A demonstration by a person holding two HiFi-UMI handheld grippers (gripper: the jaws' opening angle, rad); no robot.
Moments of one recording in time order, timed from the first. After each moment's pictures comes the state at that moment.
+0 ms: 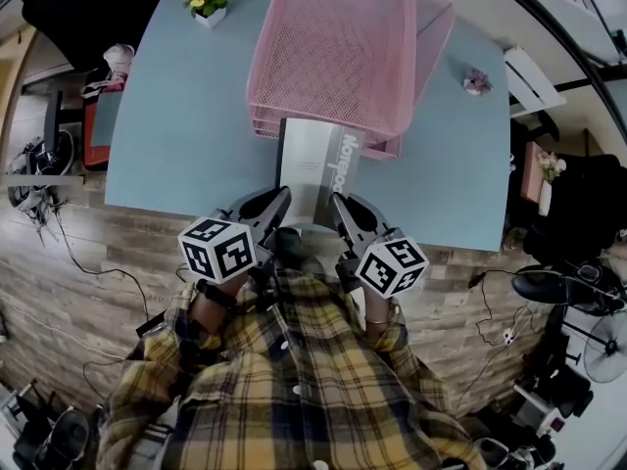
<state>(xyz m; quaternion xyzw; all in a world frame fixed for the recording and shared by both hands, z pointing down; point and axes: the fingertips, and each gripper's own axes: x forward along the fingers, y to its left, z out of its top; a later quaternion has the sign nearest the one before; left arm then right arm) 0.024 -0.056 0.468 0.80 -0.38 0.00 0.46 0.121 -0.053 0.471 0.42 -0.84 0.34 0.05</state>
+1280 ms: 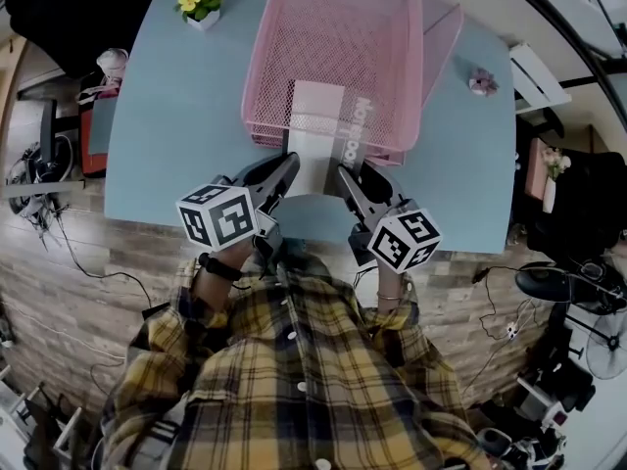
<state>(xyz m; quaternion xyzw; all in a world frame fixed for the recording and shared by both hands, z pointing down) 0.029 -0.140 0.457 0.80 -0.35 -0.05 0.47 0.126 -0.131 0.463 0.41 -0.86 0.29 0.06</state>
